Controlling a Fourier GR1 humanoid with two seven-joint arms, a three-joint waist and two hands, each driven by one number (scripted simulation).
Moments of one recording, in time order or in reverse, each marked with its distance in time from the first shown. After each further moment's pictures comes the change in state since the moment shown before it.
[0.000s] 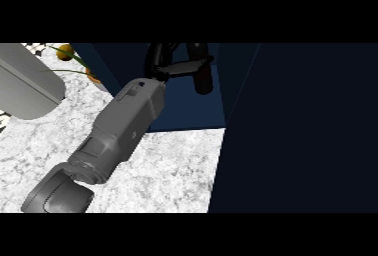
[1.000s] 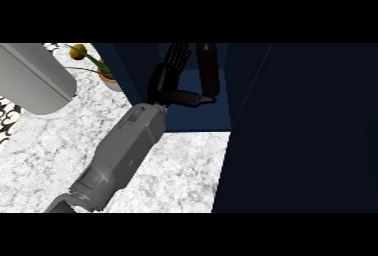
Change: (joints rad) left arm 0.275 -0.020 -0.171 -0.332 0.123 -0.099 0.057; right arm 0.010 -0.029 -0.013 -0.004 0.007 -0.059 0.039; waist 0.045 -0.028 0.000
